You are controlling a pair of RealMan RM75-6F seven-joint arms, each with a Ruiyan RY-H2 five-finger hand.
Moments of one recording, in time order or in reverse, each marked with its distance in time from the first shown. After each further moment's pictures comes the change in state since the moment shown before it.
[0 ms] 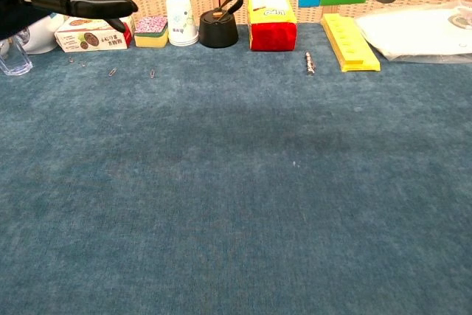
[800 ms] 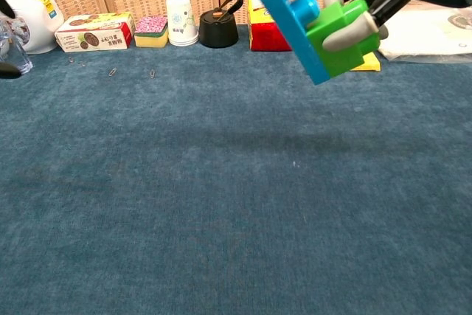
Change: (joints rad) left arm 0.148 0.315 0.115 -0.231 0.118 0.084 0.630; right arm 0.164 0.008 -0.144 0.101 0.028 -0.041 -0.362
